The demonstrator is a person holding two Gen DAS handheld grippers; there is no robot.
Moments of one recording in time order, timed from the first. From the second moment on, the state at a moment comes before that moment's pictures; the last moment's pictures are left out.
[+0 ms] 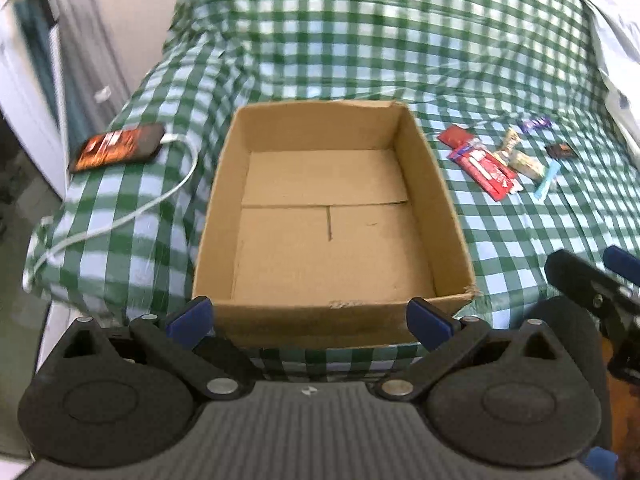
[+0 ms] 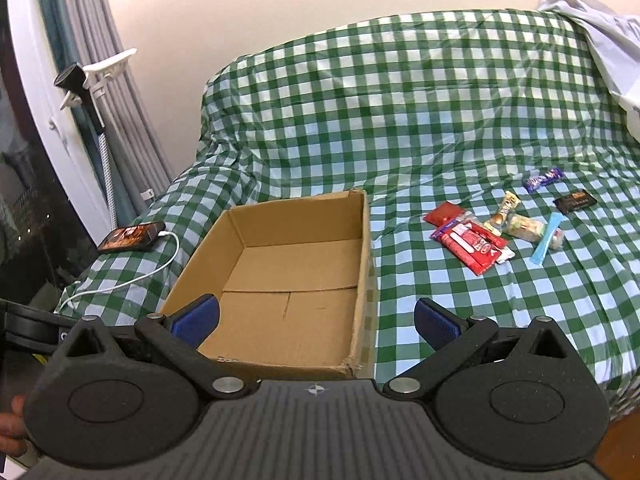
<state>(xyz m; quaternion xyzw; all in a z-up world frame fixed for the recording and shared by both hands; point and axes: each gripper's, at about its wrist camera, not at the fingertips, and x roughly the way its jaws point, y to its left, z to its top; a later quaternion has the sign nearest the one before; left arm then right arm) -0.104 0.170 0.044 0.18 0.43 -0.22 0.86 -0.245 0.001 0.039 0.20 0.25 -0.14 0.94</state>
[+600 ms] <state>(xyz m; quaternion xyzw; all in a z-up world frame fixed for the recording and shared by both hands) -0.072 -0.046 0.022 0.20 0.46 -0.29 0.81 -0.266 -0.168 -0.034 0.25 0.24 -0.33 0.88</state>
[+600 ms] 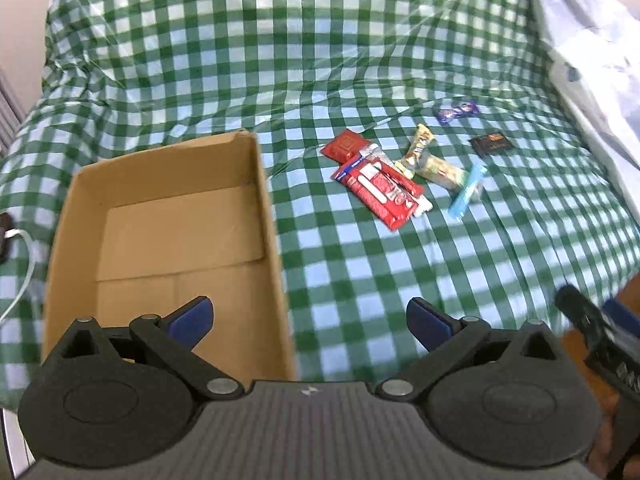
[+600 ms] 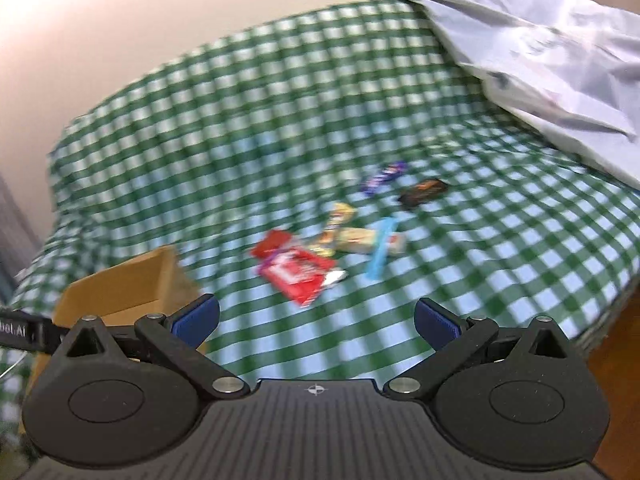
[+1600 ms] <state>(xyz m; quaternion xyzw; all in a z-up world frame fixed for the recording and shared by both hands) 0.117 -0.248 -0.203 0.17 0.64 -0.20 0.72 0.022 -0.393 -0.193 -0.03 0.50 -0.13 0.86</state>
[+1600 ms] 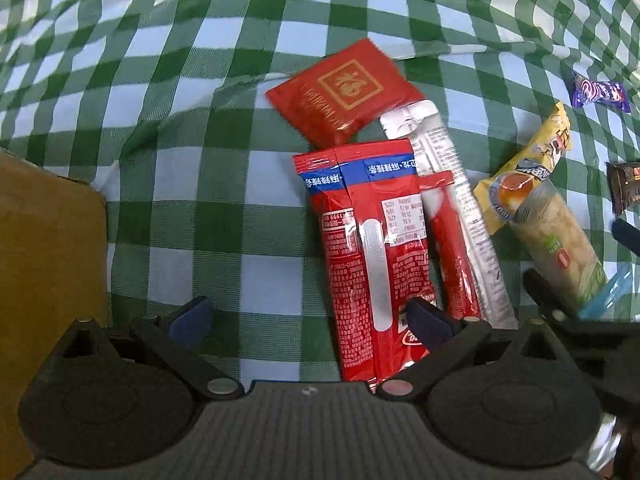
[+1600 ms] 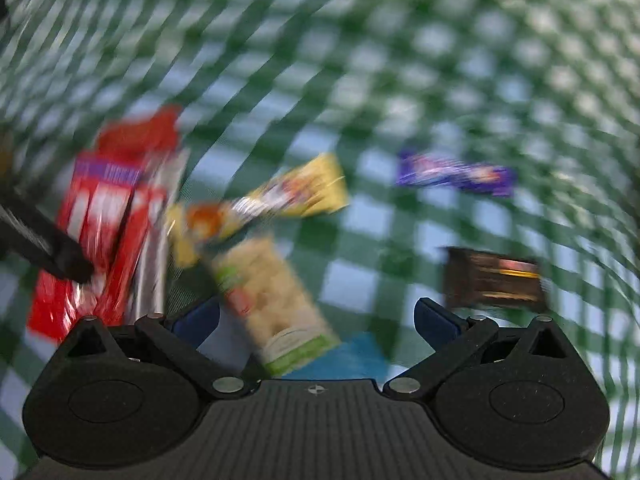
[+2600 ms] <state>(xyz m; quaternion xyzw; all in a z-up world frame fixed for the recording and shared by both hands) 0.047 -0.184 -0.053 0.15 0.51 -0.33 0.78 -0.086 -0.393 -0.062 0.08 0.23 -0.23 0.94</state>
